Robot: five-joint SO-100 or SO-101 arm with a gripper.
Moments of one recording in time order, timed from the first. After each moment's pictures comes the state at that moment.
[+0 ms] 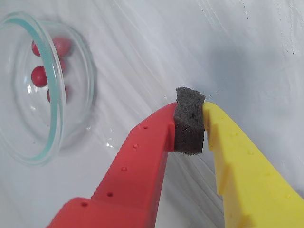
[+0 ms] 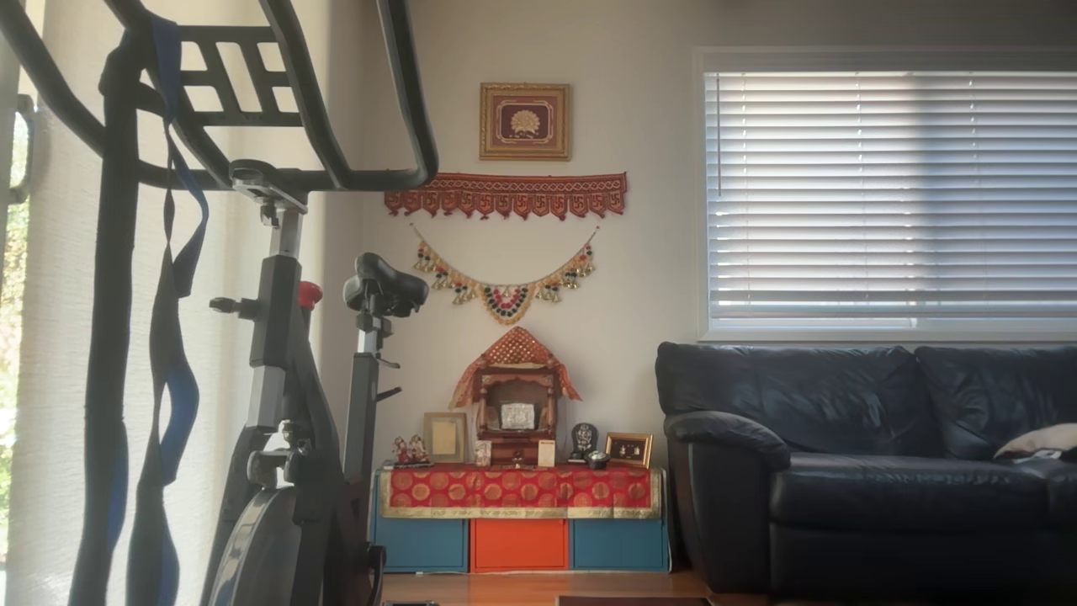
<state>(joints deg) -7.6 179.6 169.2 82.1 -43.2</state>
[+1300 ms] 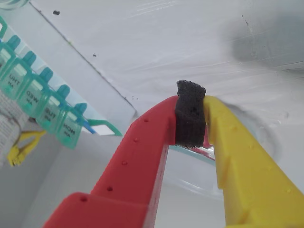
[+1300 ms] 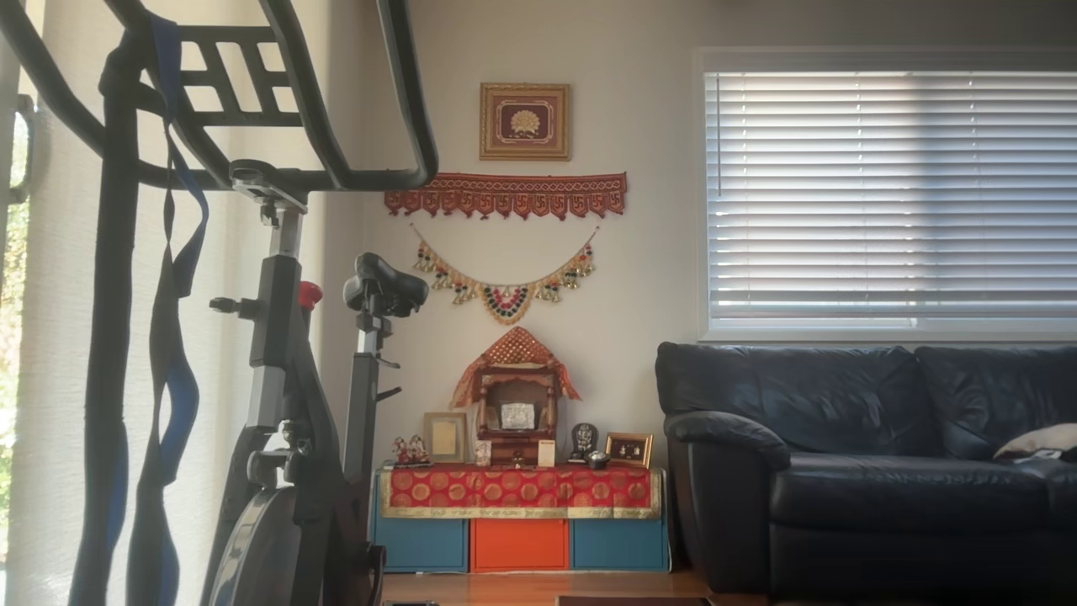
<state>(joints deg) -6.6 179.4 165.9 76.3 40.0</state>
